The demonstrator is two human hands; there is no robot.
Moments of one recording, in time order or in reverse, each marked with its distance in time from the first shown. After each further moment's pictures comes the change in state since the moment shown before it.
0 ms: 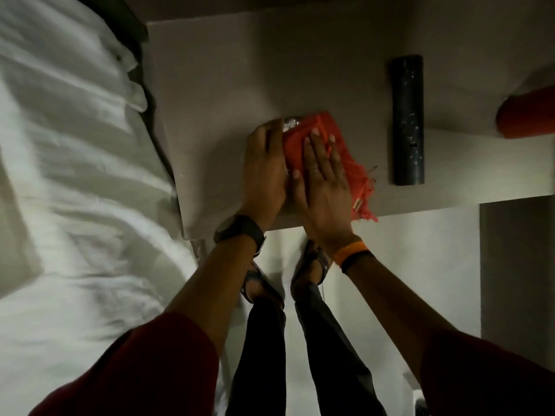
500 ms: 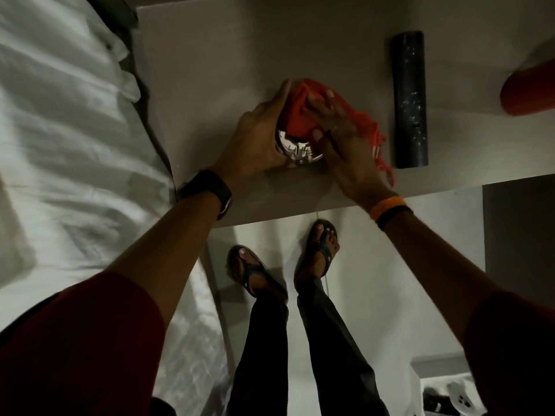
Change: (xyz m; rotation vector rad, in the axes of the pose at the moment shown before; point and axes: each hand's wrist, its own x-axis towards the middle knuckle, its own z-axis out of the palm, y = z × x) left_hand 0.041 -0.024 -0.026 -0.050 -0.330 0.285; right_hand 0.034 0.032 -0.030 0.335 -0.061 -0.135
